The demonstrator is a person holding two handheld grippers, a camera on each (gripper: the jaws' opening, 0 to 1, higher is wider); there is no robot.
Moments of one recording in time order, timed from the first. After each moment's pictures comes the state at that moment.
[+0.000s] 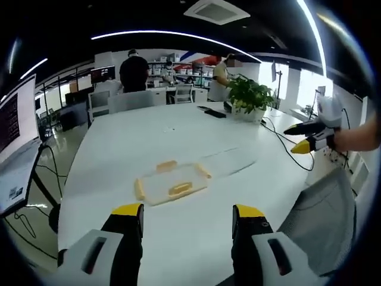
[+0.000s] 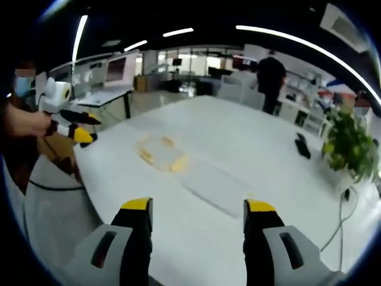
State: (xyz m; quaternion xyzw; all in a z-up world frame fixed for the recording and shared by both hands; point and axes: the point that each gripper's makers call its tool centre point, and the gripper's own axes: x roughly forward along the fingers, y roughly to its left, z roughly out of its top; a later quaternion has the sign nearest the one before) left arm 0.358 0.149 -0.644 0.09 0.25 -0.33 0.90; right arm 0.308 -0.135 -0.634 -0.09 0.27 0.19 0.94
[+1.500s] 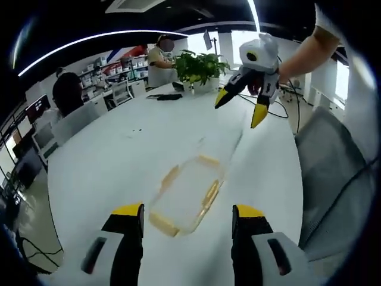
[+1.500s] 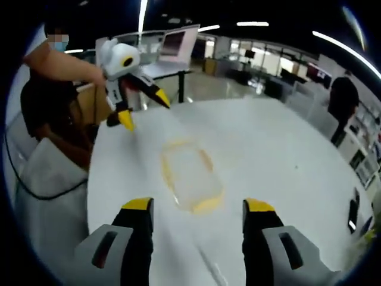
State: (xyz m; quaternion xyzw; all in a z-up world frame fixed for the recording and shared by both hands) left arm 0.459 0.141 -0.669 0.25 0.23 -0.54 0.77; right arm 0.427 -0.030 -0.666 -0.19 0.31 0.42 0.83
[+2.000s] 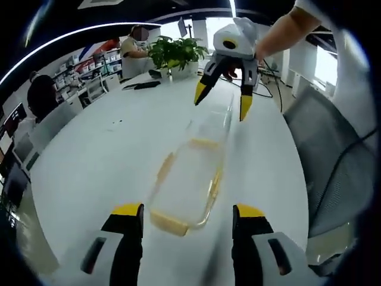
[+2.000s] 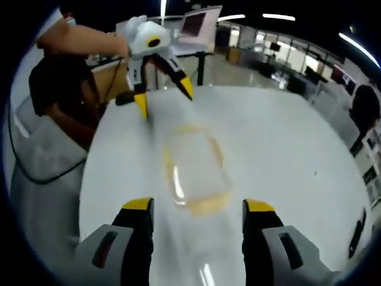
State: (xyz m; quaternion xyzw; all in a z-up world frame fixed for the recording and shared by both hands) left arm 0.480 0.135 -0.702 0.29 0.26 -0.59 0.71; right arm 0.442 -0.021 -0.704 -0.24 0.33 0.47 0.78
